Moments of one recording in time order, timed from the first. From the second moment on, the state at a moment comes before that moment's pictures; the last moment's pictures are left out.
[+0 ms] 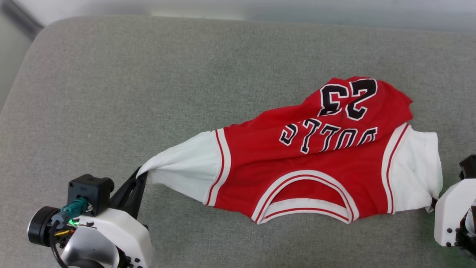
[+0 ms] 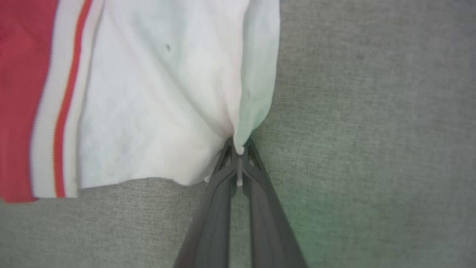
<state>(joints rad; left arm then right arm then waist) 0.01 0.40 -0.18 -0.40 -0.36 0.11 0.39 -0.14 -0.30 -0.13 0.13 0.25 0.13 0.86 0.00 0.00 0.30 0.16</state>
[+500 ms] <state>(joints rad) 0.05 0.51 -0.02 -0.47 -0.39 0.11 0.35 -0.22 -0.46 -0.18 -0.17 0.42 0.13 0.87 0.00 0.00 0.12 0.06</state>
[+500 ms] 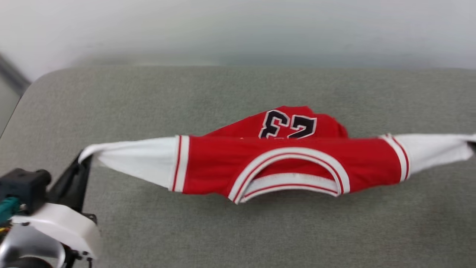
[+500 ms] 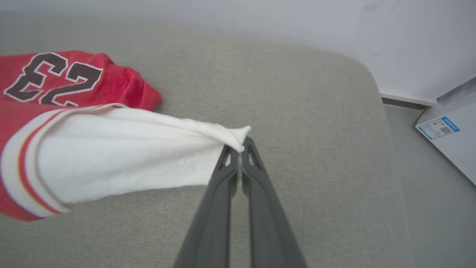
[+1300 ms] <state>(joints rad) -0.50 0.79 0.20 -0.55 -0.53 0.03 0.36 -0.78 -0.49 -0.12 -0.32 0.50 0.13 0.83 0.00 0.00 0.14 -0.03</state>
